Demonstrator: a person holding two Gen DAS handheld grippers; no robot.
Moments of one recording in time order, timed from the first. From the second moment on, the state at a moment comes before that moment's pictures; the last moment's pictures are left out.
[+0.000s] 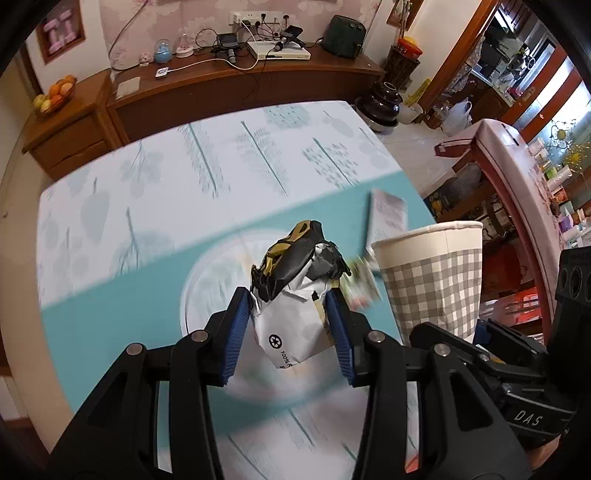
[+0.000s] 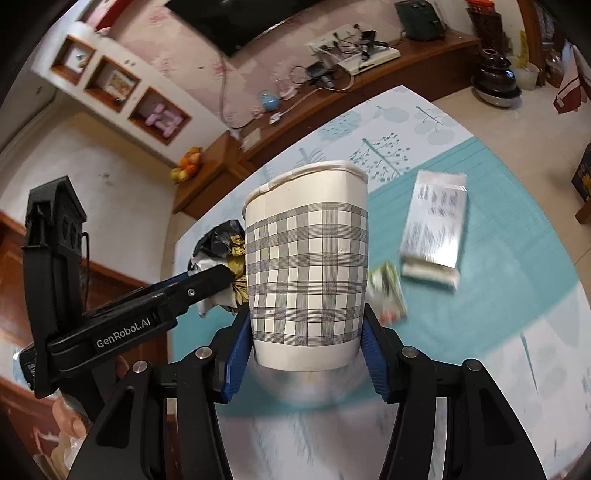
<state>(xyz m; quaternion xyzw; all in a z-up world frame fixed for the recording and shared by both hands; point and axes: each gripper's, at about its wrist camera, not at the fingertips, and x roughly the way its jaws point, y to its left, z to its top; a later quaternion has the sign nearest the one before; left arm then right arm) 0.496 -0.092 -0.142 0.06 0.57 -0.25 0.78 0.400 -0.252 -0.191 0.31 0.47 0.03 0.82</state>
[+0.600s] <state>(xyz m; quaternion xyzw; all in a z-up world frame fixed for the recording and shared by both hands) 0.159 -0.052 -0.081 -0.02 0.55 -0.17 0.82 0.108 -0.233 -0.151 0.23 0.51 0.18 0.81</state>
